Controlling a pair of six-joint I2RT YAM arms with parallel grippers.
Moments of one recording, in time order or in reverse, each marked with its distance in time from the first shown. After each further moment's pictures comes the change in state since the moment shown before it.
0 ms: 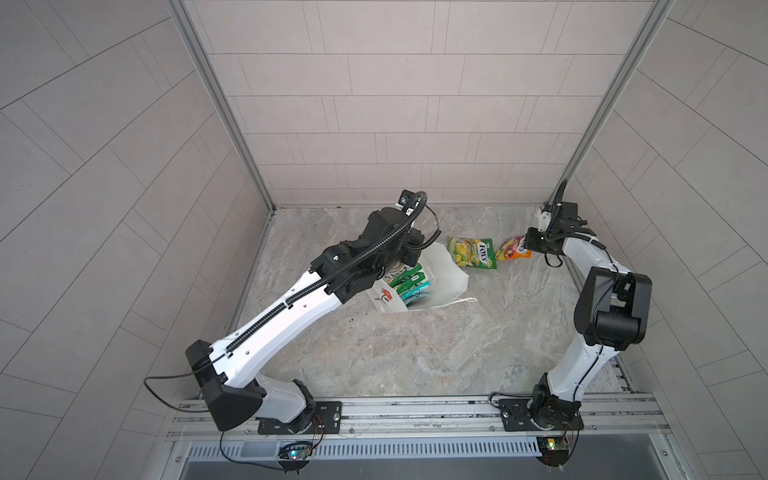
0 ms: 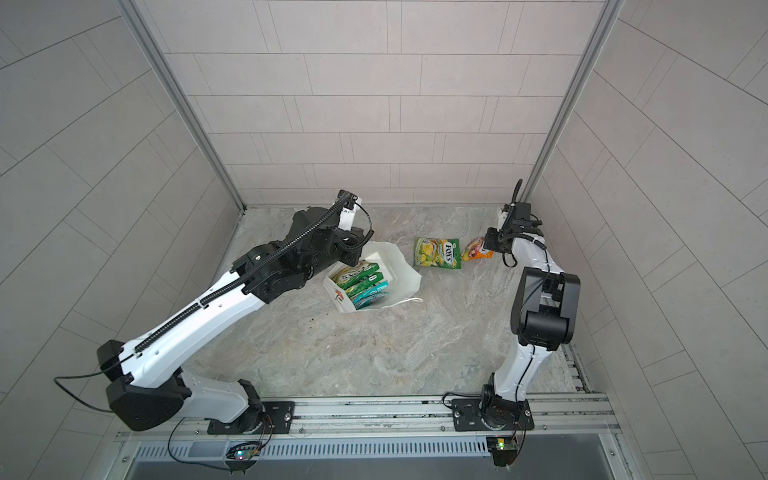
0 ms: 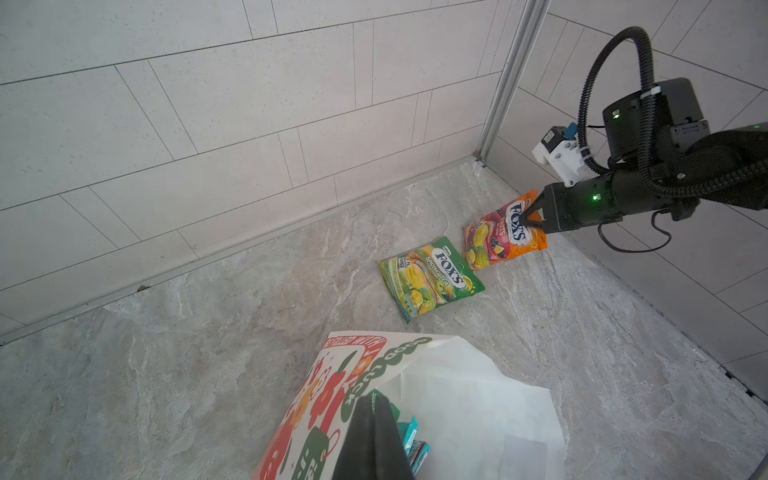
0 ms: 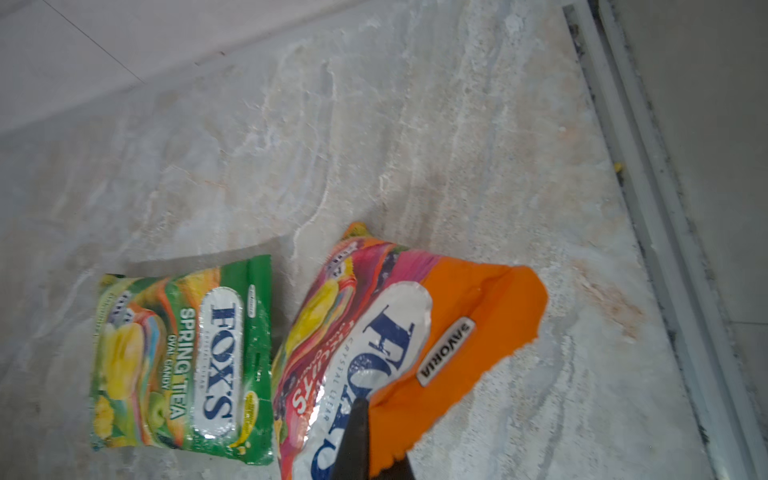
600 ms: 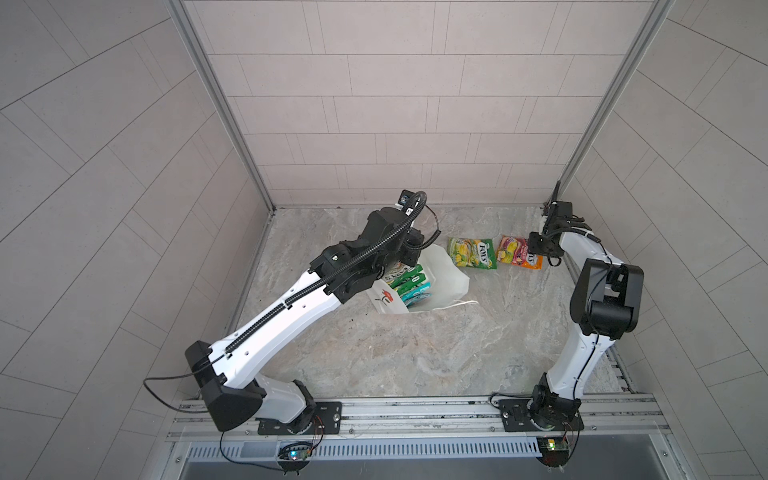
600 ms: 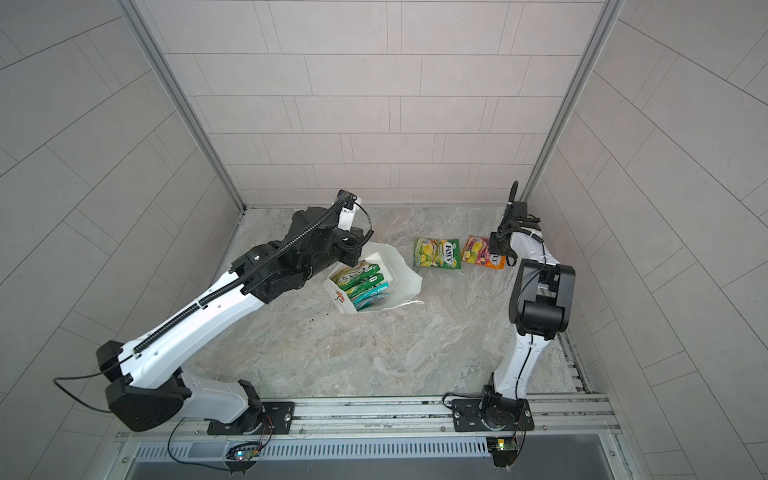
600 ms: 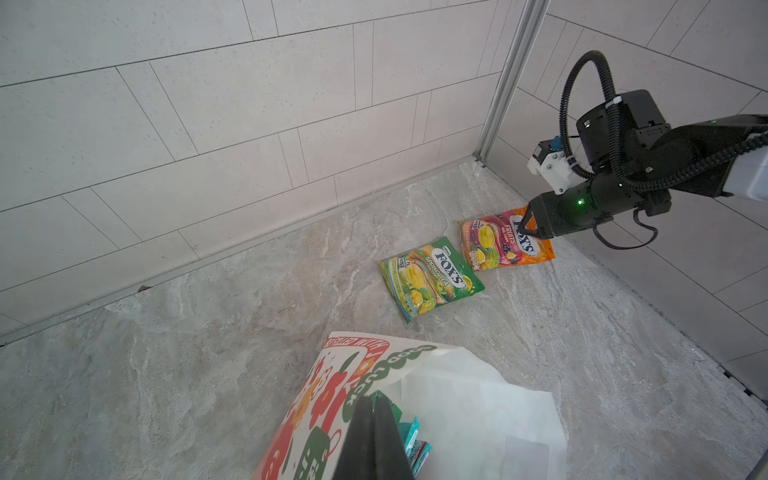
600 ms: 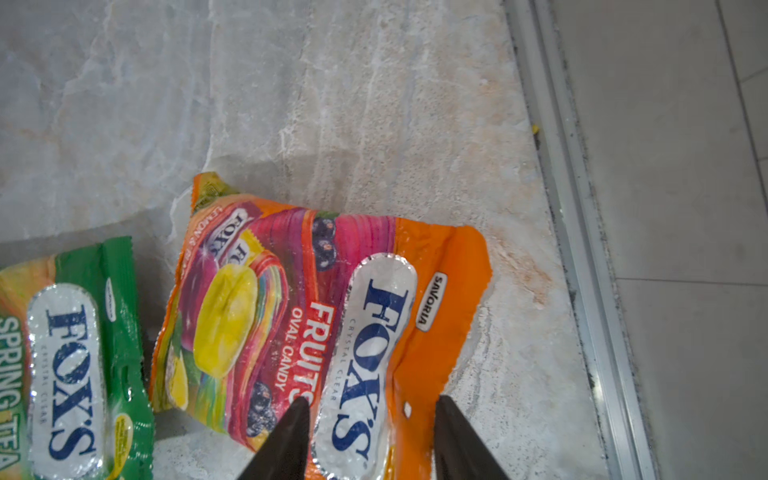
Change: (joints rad) left arm 0.000 0.000 0.010 -0.008 0.001 0.001; right arm 0.000 0.077 0.078 -0.090 0.176 -0.039
